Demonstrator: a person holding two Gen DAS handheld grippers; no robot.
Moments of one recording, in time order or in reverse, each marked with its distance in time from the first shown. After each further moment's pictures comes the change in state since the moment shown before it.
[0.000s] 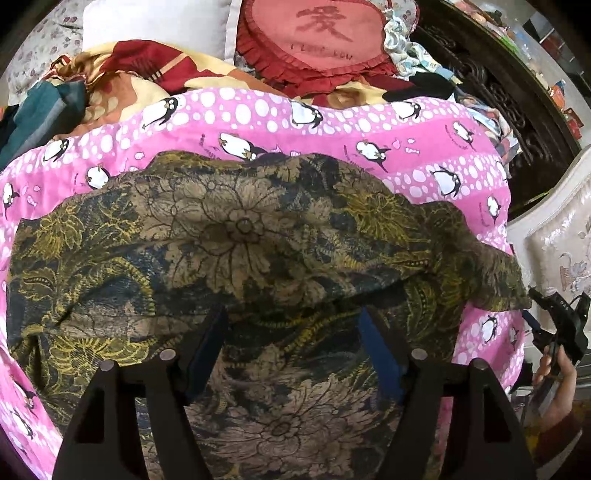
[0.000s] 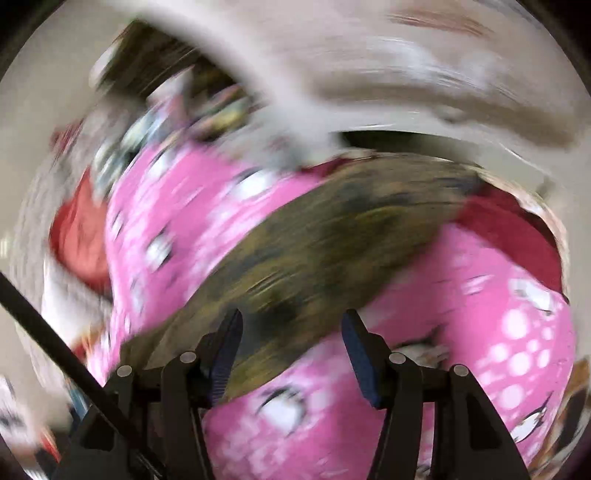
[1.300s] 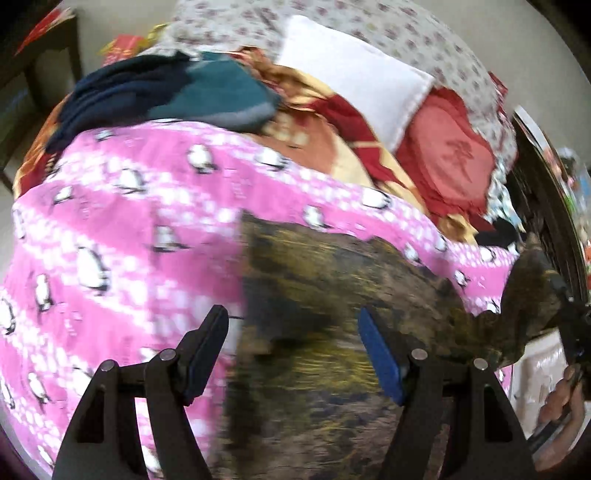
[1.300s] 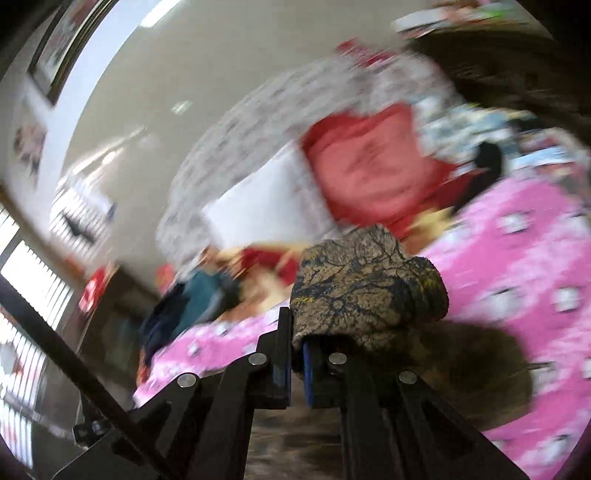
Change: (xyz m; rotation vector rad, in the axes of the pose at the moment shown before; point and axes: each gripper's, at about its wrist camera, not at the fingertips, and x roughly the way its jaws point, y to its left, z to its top) left arm -0.136 0.219 -0.035 -0.439 -0.223 0.085; right arm -0.027 0.394 -0.218 -0.805 0.168 0.608
